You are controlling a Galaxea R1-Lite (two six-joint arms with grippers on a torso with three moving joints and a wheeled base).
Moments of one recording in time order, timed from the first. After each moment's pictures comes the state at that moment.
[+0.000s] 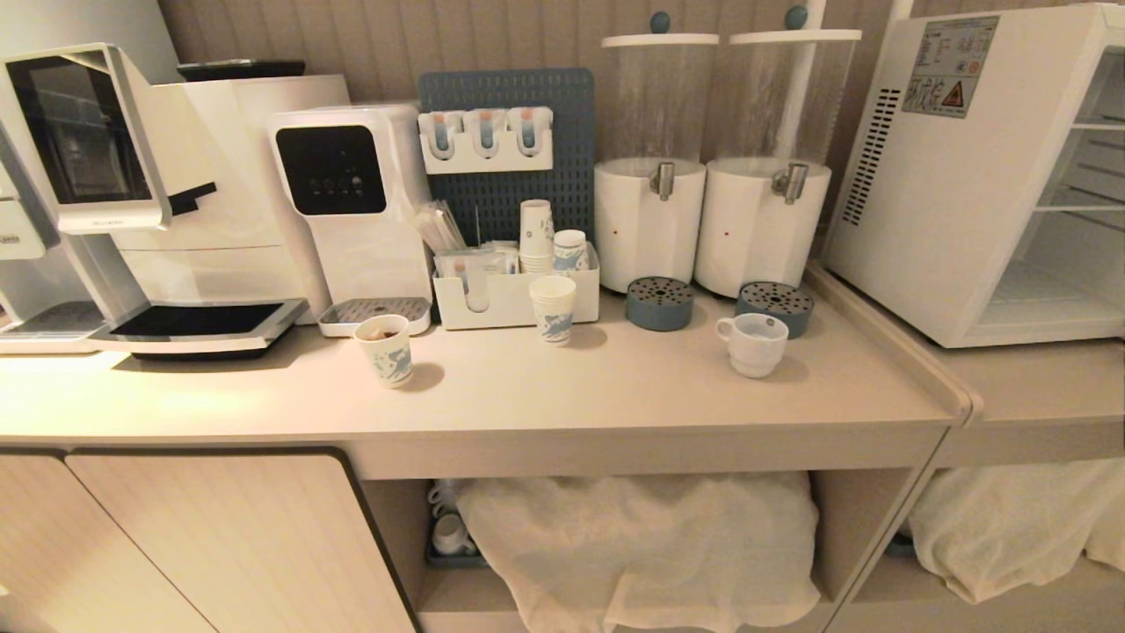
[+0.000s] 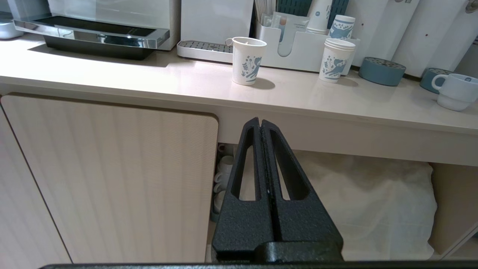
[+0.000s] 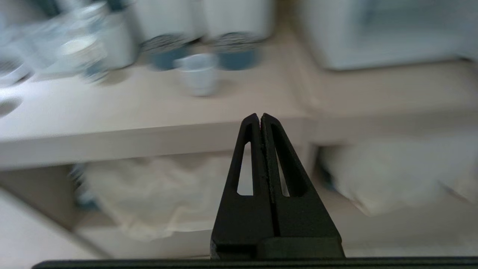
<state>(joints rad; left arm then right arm) 0.00 0.00 0.00 -0.14 -0.01 -0.16 0.05 0.50 -0.72 0.34 -0.14 0.05</state>
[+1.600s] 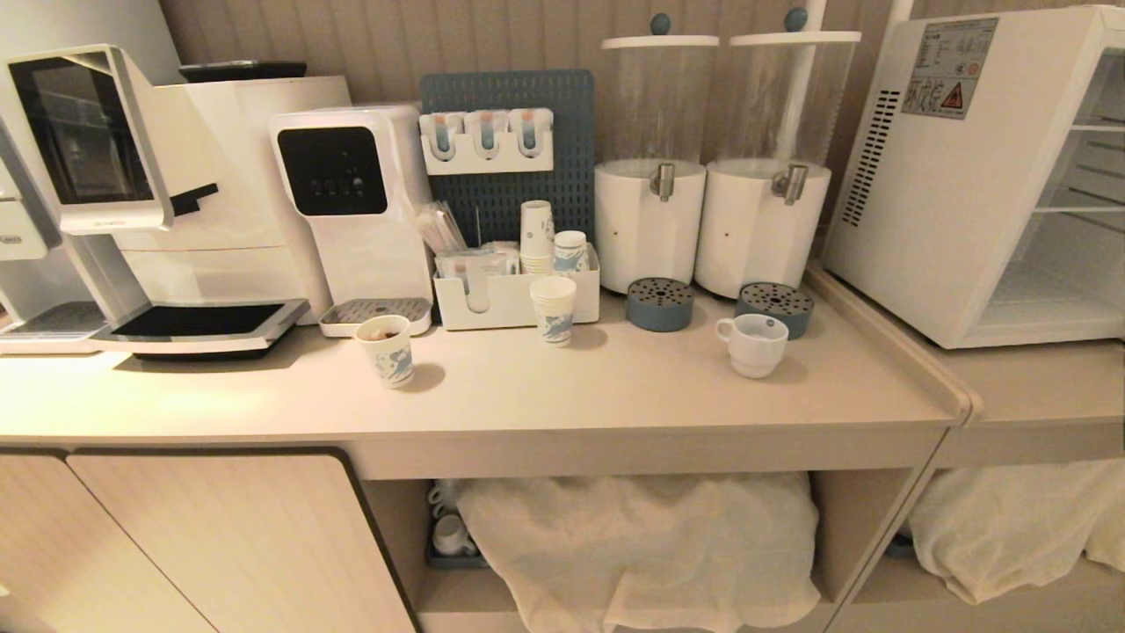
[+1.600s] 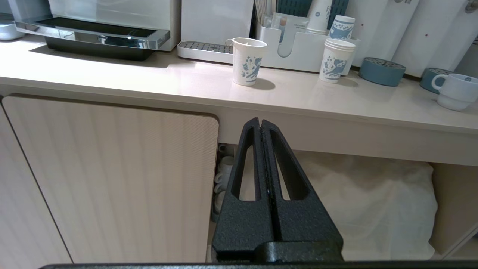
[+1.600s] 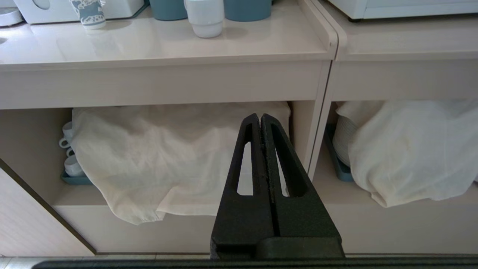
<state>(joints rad) 0.00 0.00 0.00 -0.14 -0.01 -0.16 0.00 0.00 -0.02 0.05 0.01 -0.01</state>
